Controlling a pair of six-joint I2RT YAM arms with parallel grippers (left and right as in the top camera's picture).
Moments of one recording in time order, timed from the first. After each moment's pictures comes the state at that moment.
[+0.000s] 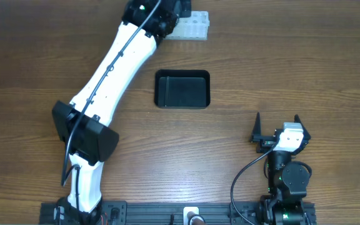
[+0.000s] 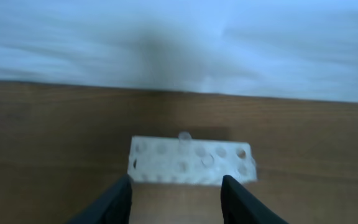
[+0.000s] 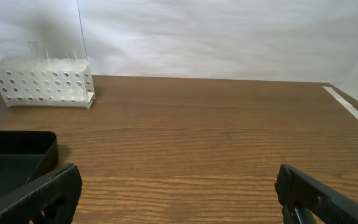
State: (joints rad) left arm -0.50 2.16 2.26 -0.79 -0.35 -0.39; right arm 0.02 0.02 0.01 -0.06 0.11 -0.06
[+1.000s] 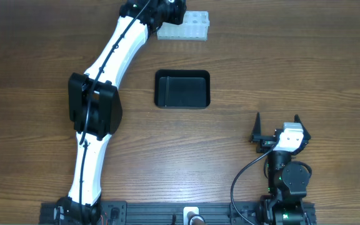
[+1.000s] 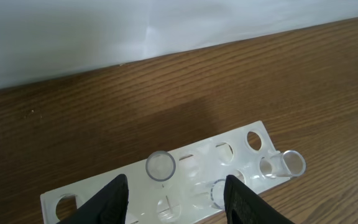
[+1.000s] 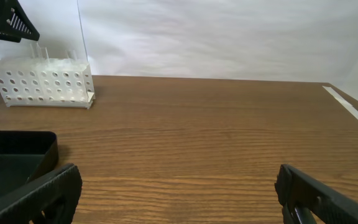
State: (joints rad) left arm -0.36 2.43 2.26 -0.56 0.15 -0.13; right arm 0.02 0.02 0.01 -0.06 0.11 -0.06
